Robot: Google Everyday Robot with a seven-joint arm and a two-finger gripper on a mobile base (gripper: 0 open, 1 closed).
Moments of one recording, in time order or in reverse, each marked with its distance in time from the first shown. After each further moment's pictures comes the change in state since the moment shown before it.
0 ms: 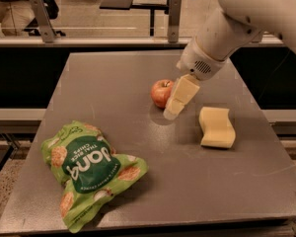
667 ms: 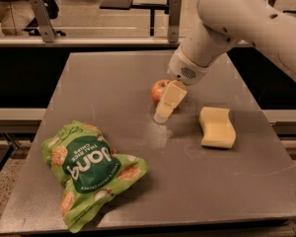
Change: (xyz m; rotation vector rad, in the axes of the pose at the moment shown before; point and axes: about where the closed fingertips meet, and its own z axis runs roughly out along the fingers) arm -0.007 -0.006 0.037 -0.027 0.023 0.000
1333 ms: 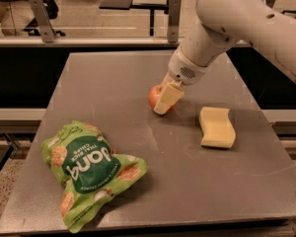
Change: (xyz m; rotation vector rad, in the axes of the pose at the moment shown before) arm 0.000 -0.002 0.003 -0.010 0.003 -0.003
